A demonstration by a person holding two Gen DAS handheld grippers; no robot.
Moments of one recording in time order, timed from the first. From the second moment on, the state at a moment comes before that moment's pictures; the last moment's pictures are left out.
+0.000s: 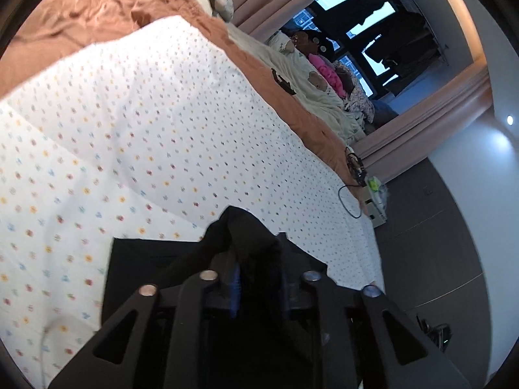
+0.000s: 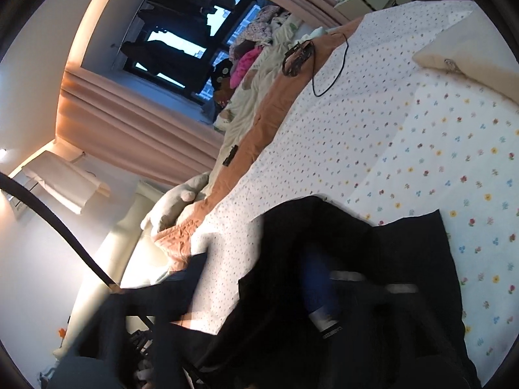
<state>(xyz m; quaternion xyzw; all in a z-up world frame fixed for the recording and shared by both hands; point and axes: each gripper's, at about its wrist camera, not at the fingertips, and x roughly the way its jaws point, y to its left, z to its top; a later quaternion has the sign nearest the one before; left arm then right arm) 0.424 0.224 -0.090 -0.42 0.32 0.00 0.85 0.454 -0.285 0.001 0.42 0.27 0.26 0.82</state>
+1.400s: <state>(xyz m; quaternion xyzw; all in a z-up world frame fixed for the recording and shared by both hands) 0.365 0.229 -0.164 -0.29 0.44 0.11 0.85 0.397 -0.277 0.017 0.18 0.38 0.11 0.90</state>
